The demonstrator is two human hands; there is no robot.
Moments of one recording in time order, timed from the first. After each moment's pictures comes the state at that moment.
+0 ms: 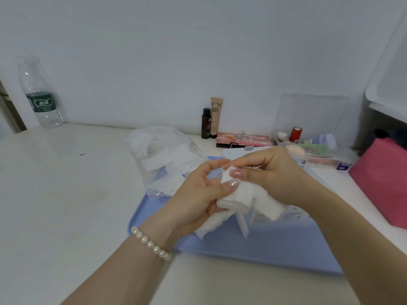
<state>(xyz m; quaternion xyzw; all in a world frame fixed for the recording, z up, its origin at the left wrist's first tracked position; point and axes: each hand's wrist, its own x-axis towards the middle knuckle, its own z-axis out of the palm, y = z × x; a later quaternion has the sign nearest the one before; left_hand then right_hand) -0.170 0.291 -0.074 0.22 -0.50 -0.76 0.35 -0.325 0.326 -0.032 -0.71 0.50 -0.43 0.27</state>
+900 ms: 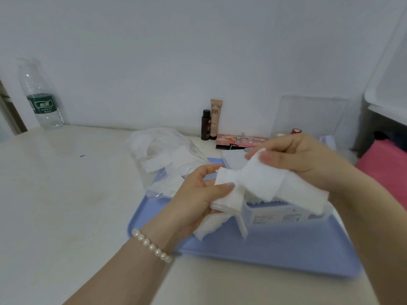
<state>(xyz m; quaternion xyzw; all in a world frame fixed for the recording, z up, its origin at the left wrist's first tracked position) -0.171 0.288 -0.080 0.28 -0.51 -0.72 0.37 -0.344 0.348 0.002 -0.62 0.52 -0.44 0.40</state>
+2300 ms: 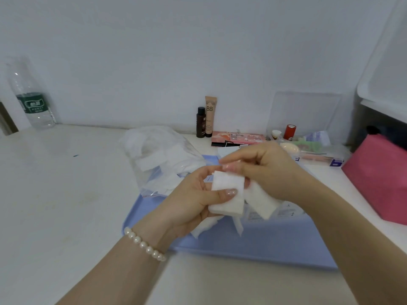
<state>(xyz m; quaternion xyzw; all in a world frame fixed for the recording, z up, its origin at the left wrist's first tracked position) -0.169 0.295 -0.073 0.25 -0.50 -0.76 0.32 -0.322 0.329 -0.026 -0.69 0.53 -0.43 0.24</state>
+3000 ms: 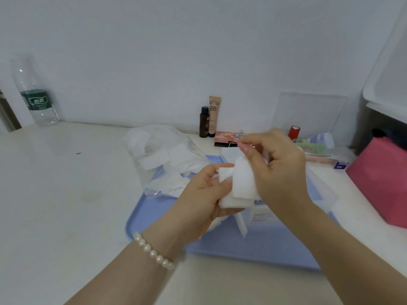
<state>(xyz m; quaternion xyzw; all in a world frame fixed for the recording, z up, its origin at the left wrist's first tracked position) -0.177 0.301 -0.076 0.26 -0.48 -0.75 0.37 -0.310 0.322 -0.049 -0.63 0.51 -0.58 -0.13</state>
